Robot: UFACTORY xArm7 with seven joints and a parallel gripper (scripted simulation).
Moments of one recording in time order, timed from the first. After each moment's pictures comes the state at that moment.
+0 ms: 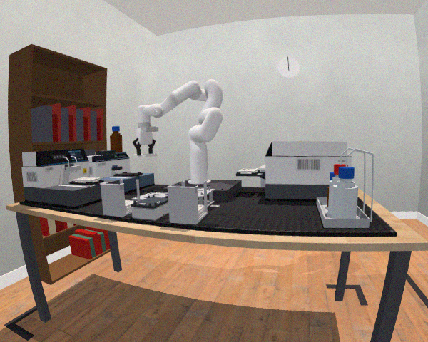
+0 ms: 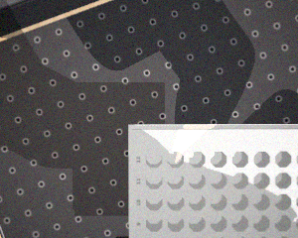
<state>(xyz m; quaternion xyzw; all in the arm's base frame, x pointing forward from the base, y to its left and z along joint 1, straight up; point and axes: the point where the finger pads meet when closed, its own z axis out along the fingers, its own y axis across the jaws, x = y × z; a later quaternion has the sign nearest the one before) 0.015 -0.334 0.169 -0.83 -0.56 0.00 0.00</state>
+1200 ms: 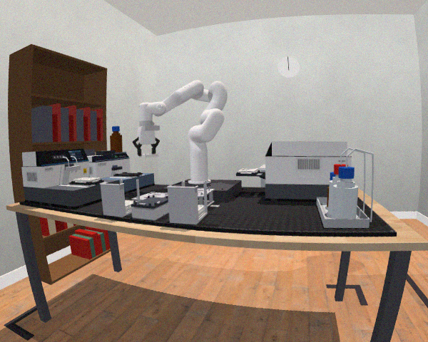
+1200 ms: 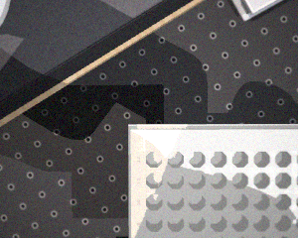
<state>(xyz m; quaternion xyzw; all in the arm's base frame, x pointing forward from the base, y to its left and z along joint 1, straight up) 0.085 -0.280 0.170 -0.88 -0.47 0.00 0.00</state>
